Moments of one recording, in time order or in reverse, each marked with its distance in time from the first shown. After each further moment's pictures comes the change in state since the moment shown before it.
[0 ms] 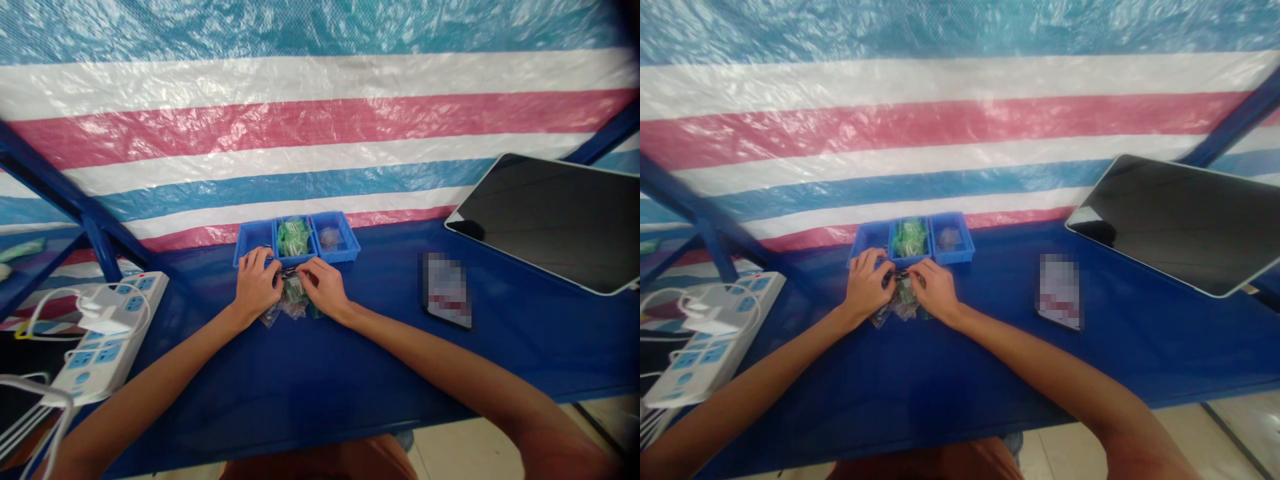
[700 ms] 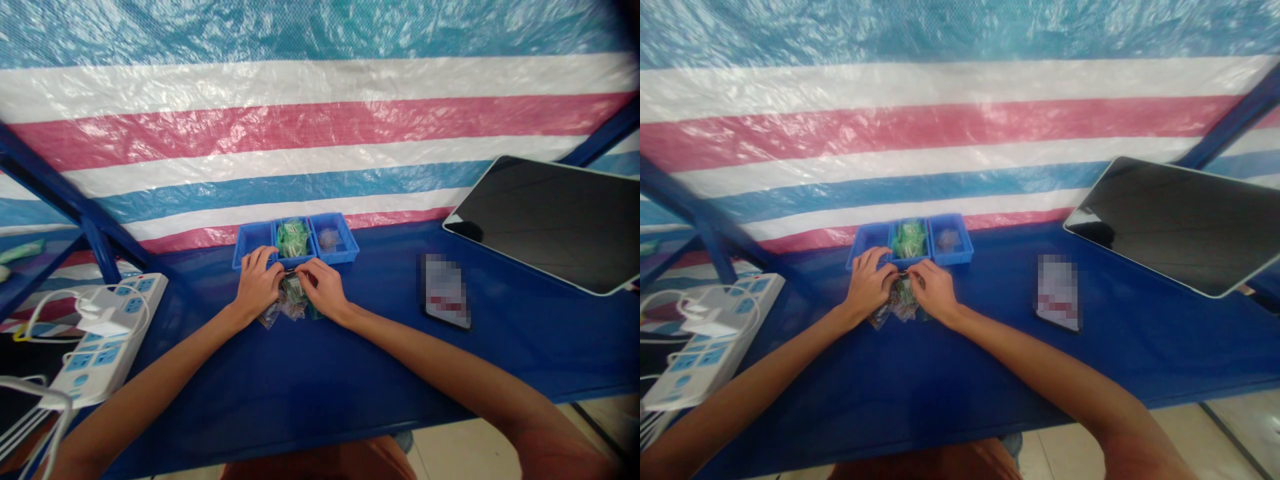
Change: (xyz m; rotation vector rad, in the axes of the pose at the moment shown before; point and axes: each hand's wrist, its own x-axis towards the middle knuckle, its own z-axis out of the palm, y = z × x) left_hand 0.003 -0.003 0.001 -0.077 -0.004 0.048; right_hand 0.001 0.000 0.001 0.008 0.012 0.016
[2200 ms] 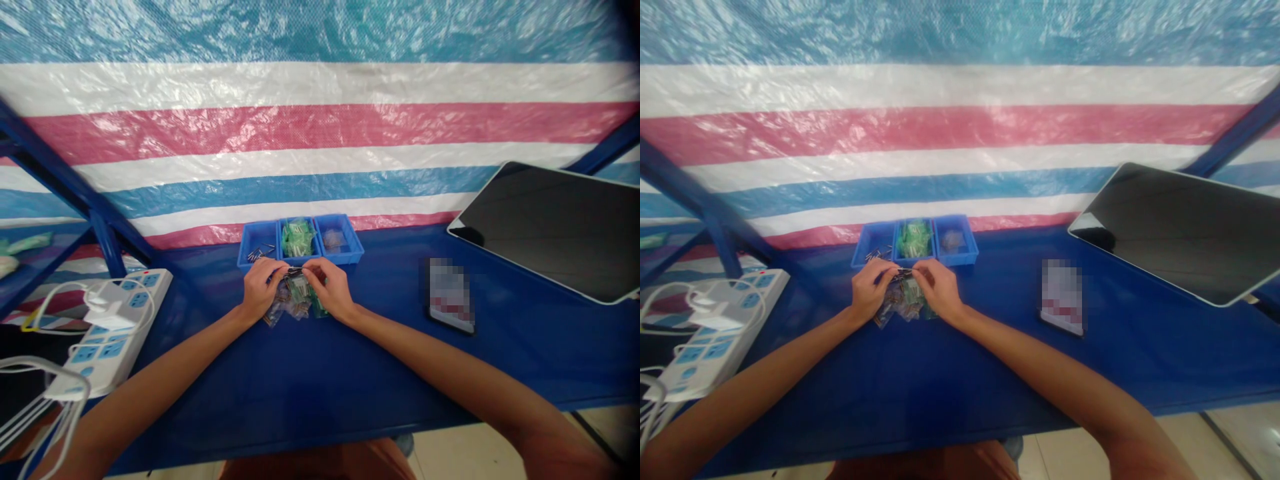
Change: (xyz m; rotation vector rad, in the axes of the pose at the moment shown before) left_hand -0.010 -0.007 0.019 -0.546 0.361 0.002; right_hand -0.001 0.001 -0.002 0.200 0.061 0.057
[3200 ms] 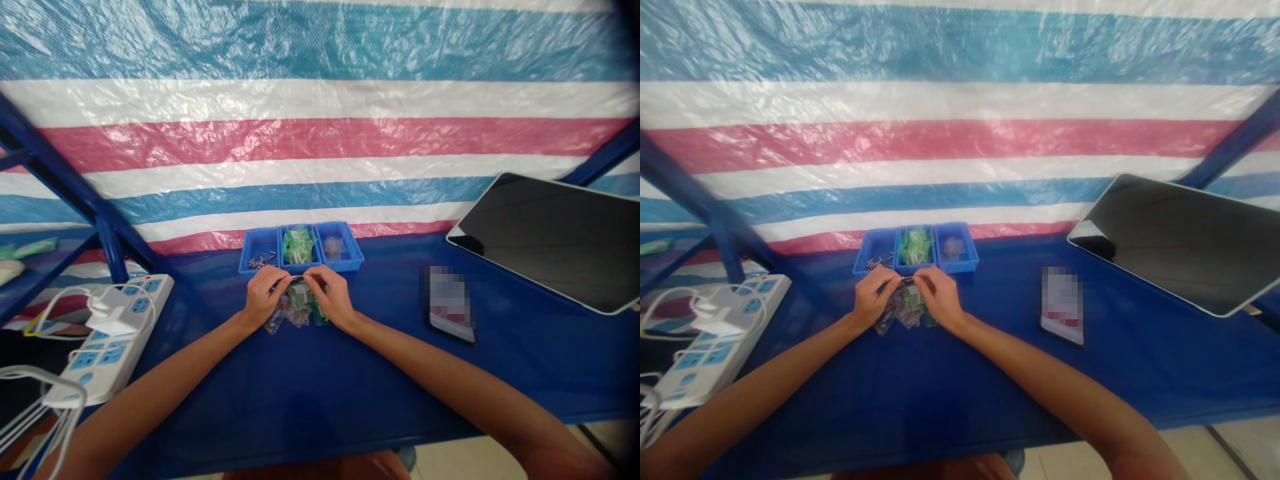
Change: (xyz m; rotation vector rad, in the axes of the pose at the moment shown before) left_hand -0.001 0.003 -0.001 -0.005 -0.050 0.062; right_hand 0.000 -0.002 -0.001 -0.013 -0.006 -0.033
